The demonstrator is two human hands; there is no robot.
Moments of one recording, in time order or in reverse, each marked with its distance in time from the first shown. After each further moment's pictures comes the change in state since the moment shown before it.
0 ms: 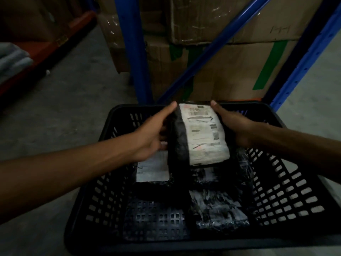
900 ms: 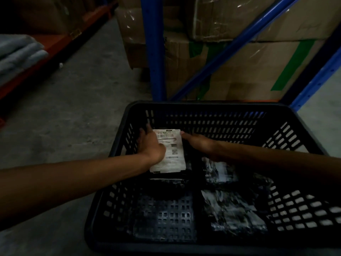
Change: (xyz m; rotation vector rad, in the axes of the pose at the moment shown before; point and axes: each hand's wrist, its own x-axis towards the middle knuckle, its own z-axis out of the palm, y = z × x) left_hand 0.034 -0.068 -0.049 0.855 0.453 0.035; right_hand 0.036 0.061 0.103 -0.410 -0.160 0.031
